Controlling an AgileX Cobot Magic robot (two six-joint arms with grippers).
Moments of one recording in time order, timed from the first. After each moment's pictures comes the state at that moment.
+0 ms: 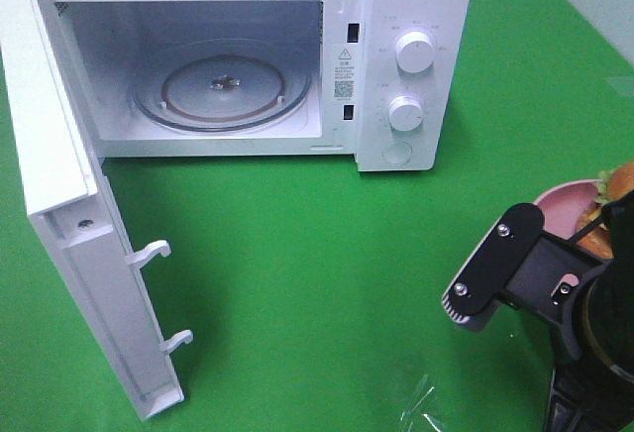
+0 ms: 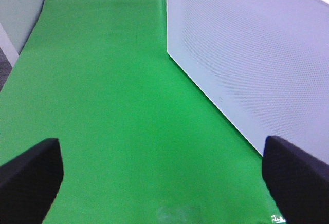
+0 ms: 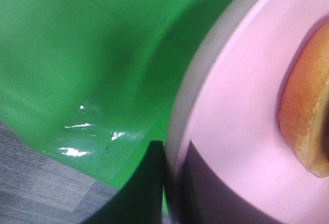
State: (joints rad) left arm 0.02 -0.01 -0.50 -0.06 1.06 0.08; right arm 1.03 1.39 -0.55 -0.65 0.93 0.67
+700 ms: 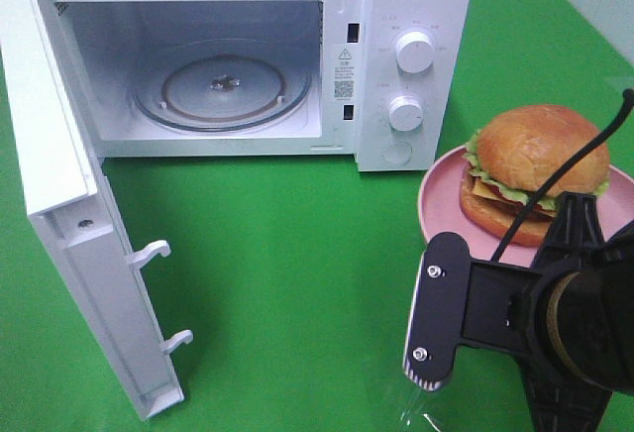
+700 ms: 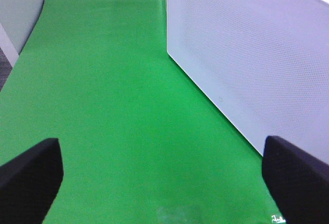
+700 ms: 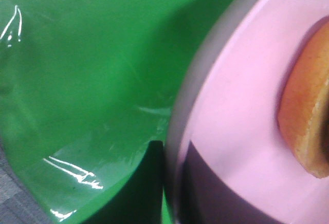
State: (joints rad) left arm 0.02 -0.01 -0.50 -0.06 1.06 0.08; right arm 1.12 1.39 -0.55 -0.81 0.83 0.42
